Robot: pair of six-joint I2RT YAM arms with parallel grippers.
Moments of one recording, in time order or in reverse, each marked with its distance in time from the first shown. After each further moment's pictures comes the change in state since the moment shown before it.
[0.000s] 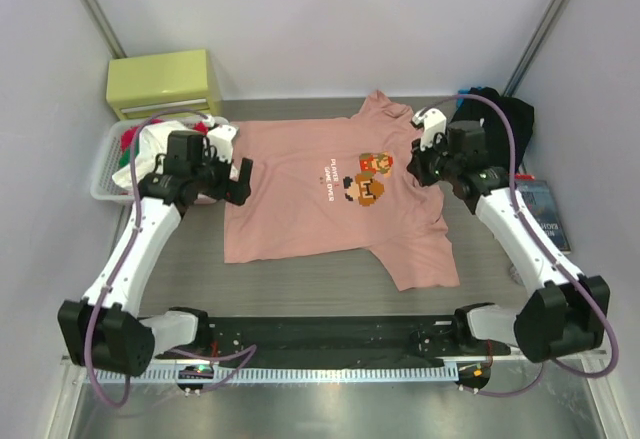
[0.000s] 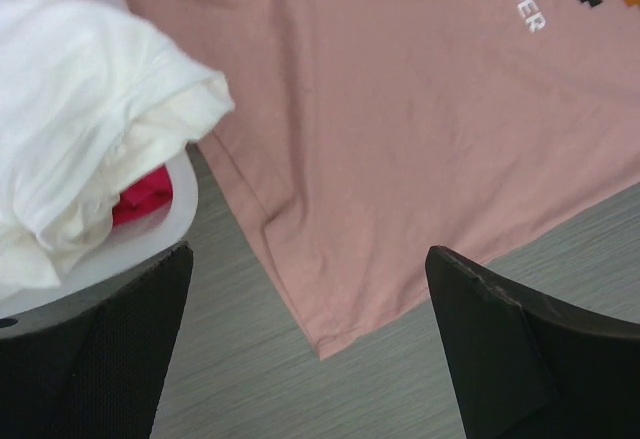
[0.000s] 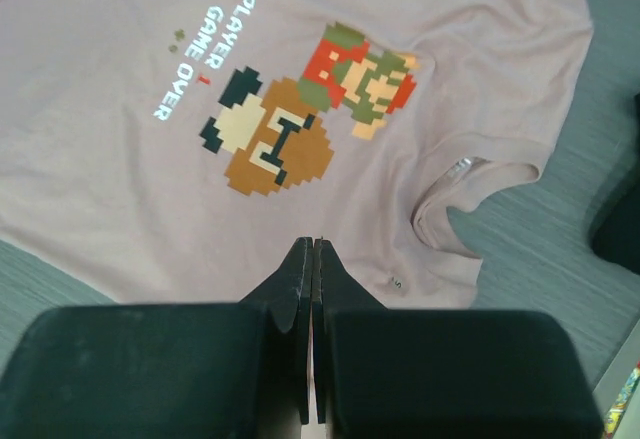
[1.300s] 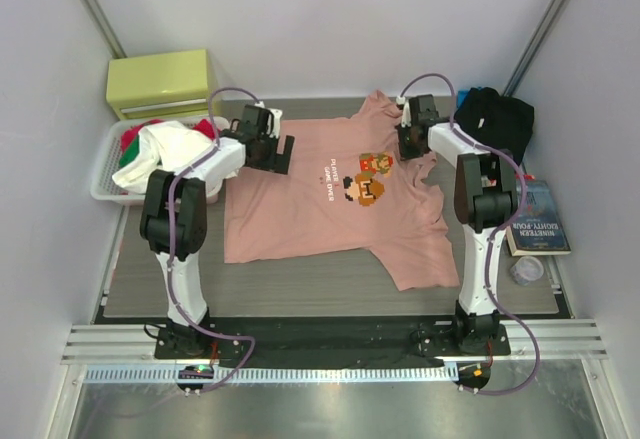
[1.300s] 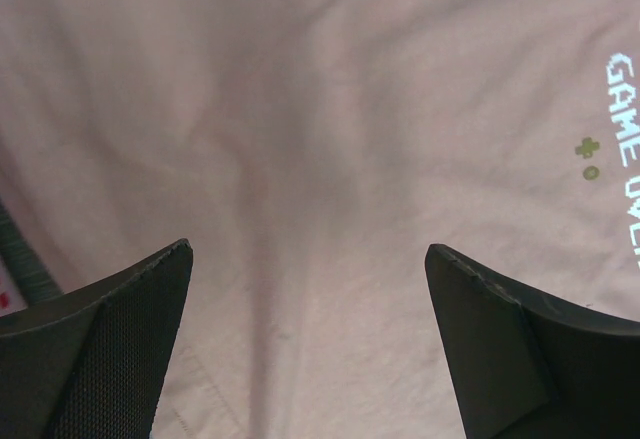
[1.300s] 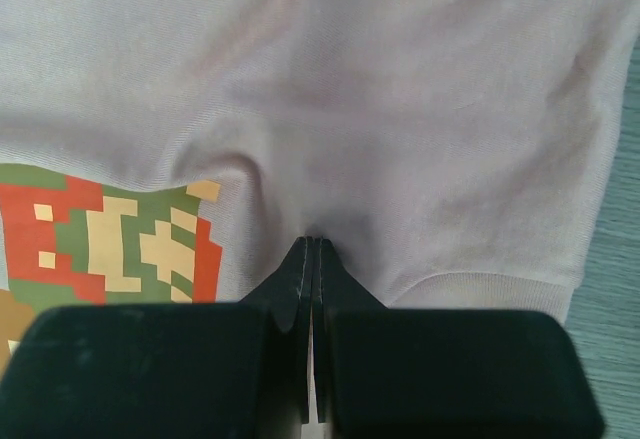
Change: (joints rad) left arm -0.133 0.829 0.441 0.209 -0.169 -0.201; right arm -0.049 0.985 0.639 -0.065 0.243 0.173
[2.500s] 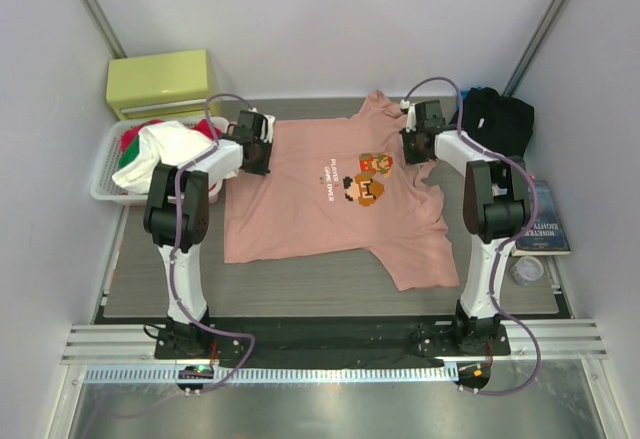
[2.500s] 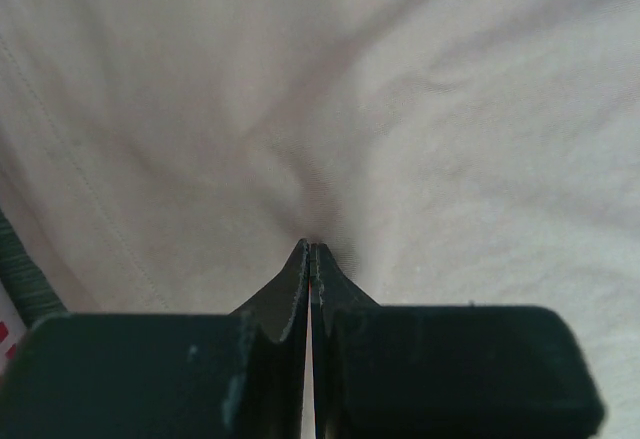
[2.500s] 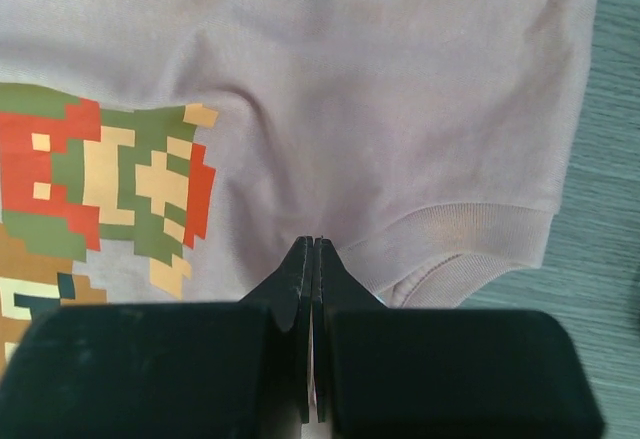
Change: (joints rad) left arm 0.034 0.074 -0.014 0.047 -0.024 0.010; right arm -0.009 -0.139 -0.177 0.077 0.002 -0.037
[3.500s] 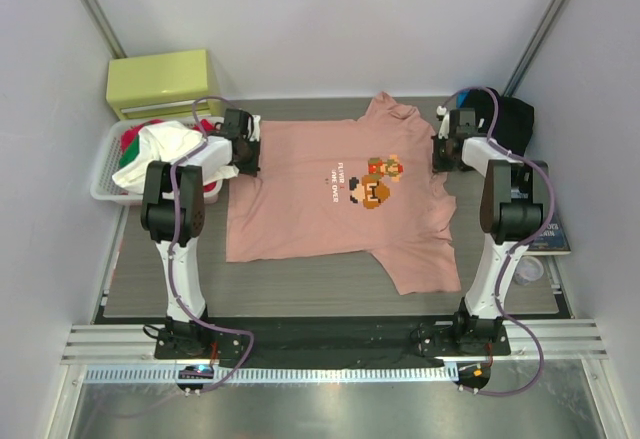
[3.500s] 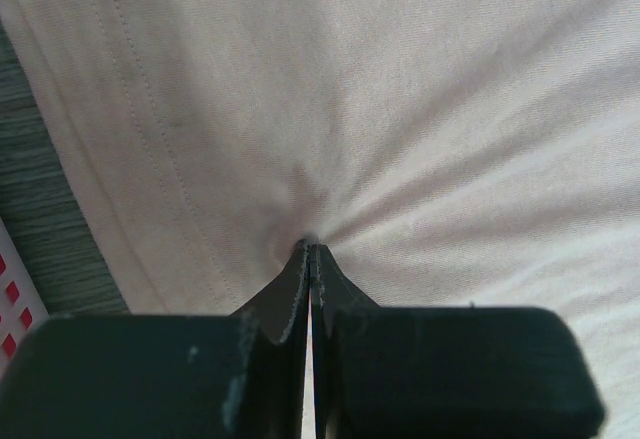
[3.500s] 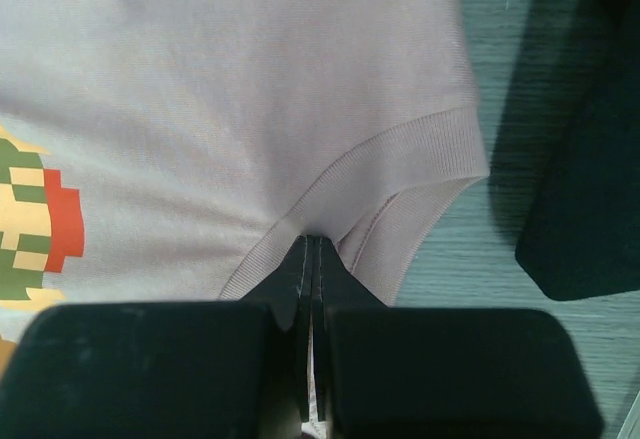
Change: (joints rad) left arm 0.088 0.053 0.040 -0.048 0.075 -0.032; right arm -0.174 -0.031 -0.102 0.026 -0.029 0.029
